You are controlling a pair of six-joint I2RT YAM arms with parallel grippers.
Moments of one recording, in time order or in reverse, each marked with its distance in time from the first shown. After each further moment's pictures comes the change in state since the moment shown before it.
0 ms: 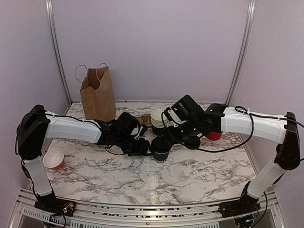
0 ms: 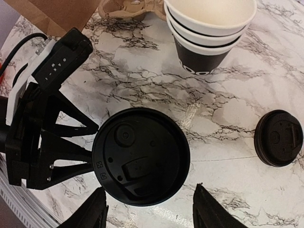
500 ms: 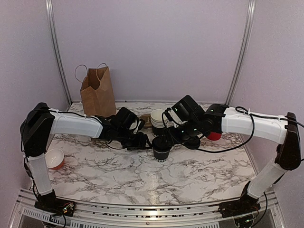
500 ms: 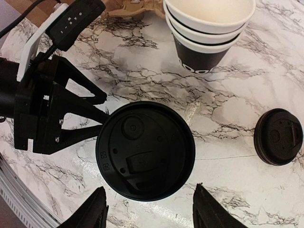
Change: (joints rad) left arm 0.072 0.055 0.061 -0.001 0.001 0.039; right arm 0.000 -0.008 -0.009 0.000 0.000 0.003
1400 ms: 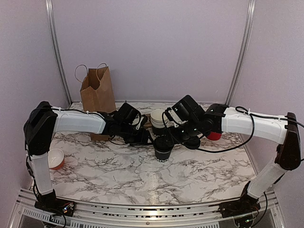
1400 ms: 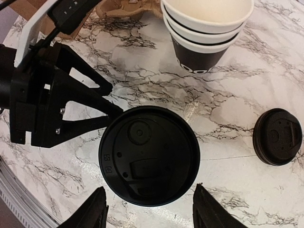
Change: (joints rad) left arm 0.017 0.049 0.103 -0.040 0.008 0.039; right arm -0.002 -0.001 0.000 0.000 0.003 -0.005
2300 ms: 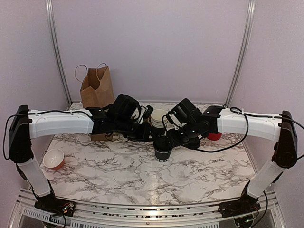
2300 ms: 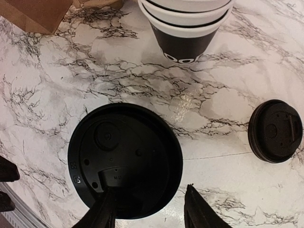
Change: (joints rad) left arm -0.106 -0.208 -0.006 -0.021 0.010 -0.045; right arm -0.030 0.044 -0.024 0.008 0.007 0.000
